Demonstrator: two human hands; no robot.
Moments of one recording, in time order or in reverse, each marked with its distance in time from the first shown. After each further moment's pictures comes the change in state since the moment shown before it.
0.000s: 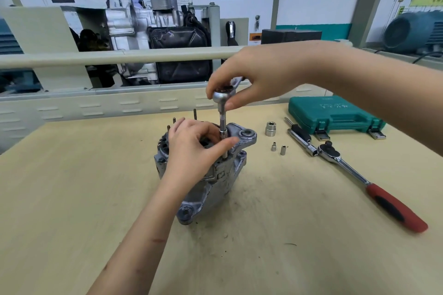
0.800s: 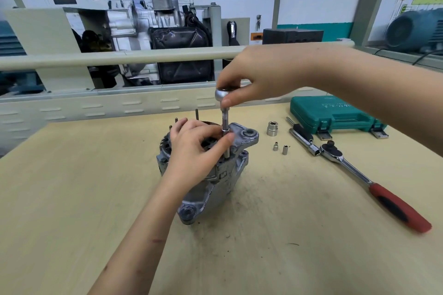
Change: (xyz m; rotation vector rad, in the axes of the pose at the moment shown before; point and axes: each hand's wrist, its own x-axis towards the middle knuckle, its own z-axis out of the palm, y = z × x) left_hand -0.001 -0.005 -0.001 -0.029 -0.031 0.040; right_hand 0.003 0.002 0.005 -0.116 0.039 0.064
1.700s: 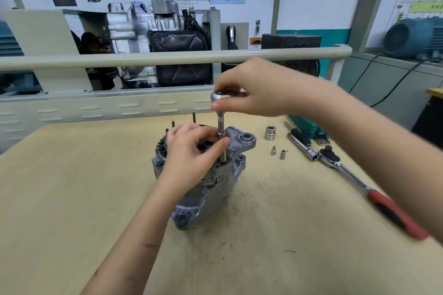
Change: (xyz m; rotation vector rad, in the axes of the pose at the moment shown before) left_hand 0.001 0.004 -0.002 -0.045 -0.015 -0.029; right_hand -0.010 -0.010 0.021 0.107 0.226 0.104
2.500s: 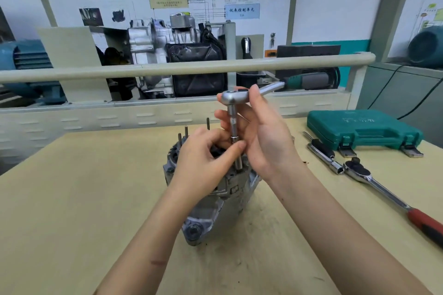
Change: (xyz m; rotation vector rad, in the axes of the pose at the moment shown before) left_hand 0.001 -0.004 0.002 -0.034 0.025 -0.006; right_hand 0.001 -0.035 0.085 2.043 0.630 0.276
